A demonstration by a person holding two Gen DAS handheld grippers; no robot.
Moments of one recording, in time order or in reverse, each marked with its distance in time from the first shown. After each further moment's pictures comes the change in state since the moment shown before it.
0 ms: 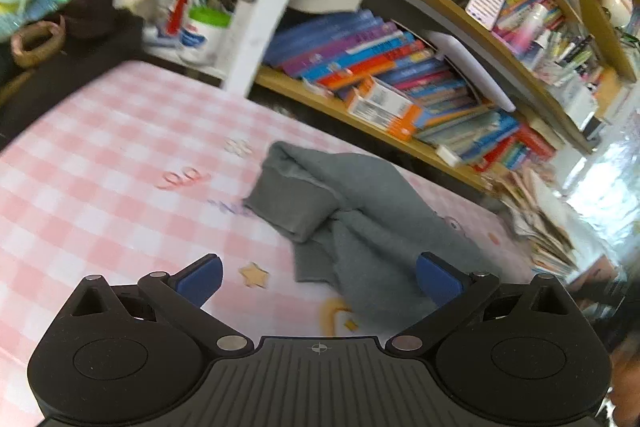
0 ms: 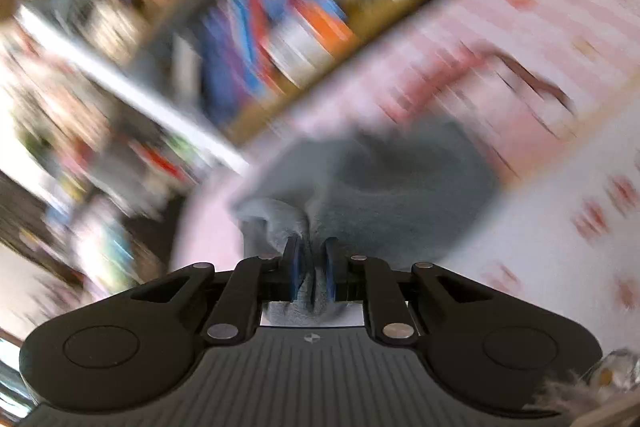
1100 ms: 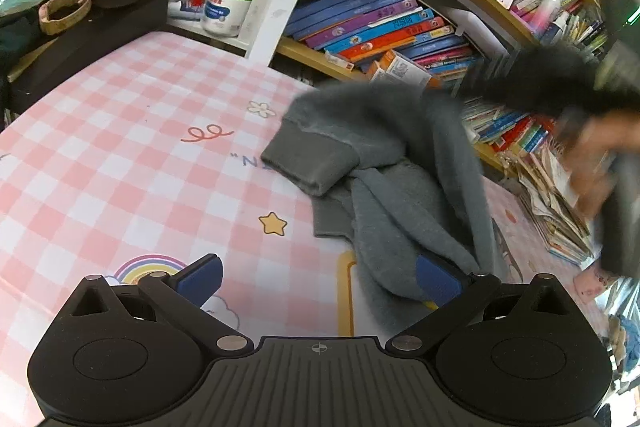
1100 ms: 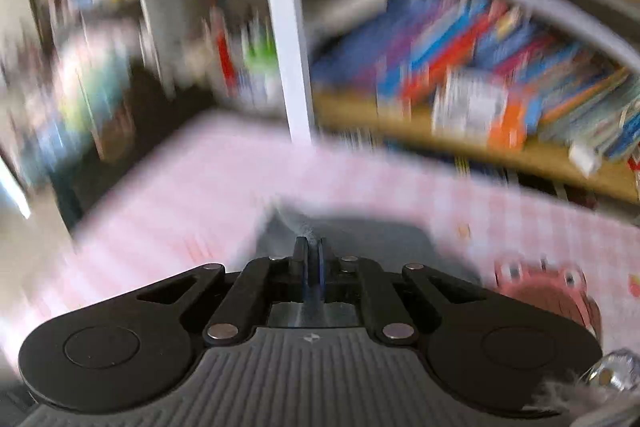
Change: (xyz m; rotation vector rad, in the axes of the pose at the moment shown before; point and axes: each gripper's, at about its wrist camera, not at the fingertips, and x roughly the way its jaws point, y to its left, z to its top) left arm -0.011 -0.007 -0.025 -0.032 0.045 0.084; right arm 0.110 0.174 0.025 -0.751 -0.046 -0.013
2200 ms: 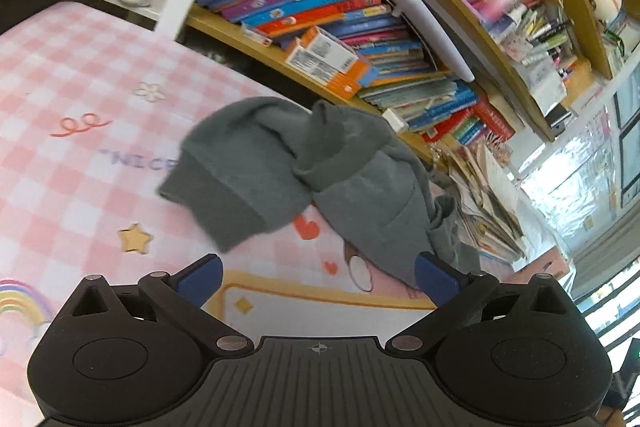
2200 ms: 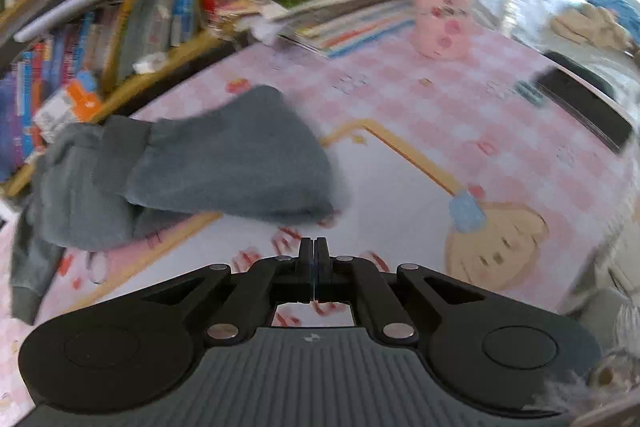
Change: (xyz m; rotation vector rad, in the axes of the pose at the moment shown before) left arm 0.050 -0.056 0.022 -0.039 0.081 -0.215; right arm -0.193 -0.199 -0.201 0.717 -0.001 -0.629
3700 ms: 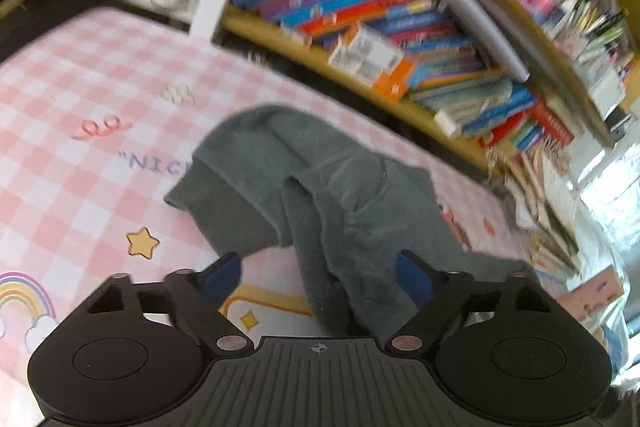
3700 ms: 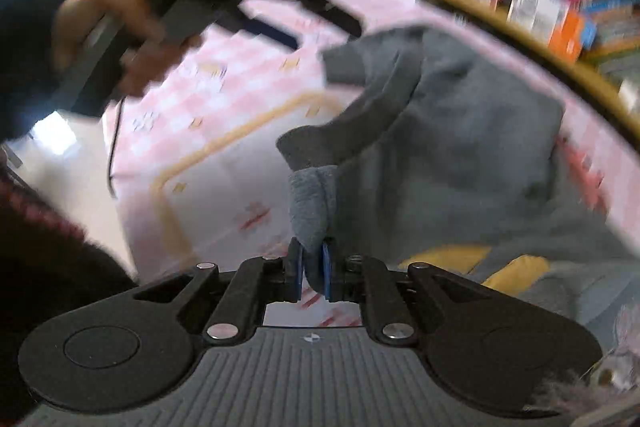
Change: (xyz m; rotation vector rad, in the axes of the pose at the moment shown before) left arm 0.029 -0.017 0.004 -0.032 0.021 0.199; right arm 0.002 0.129 -0.053 -1.206 0.336 0.783
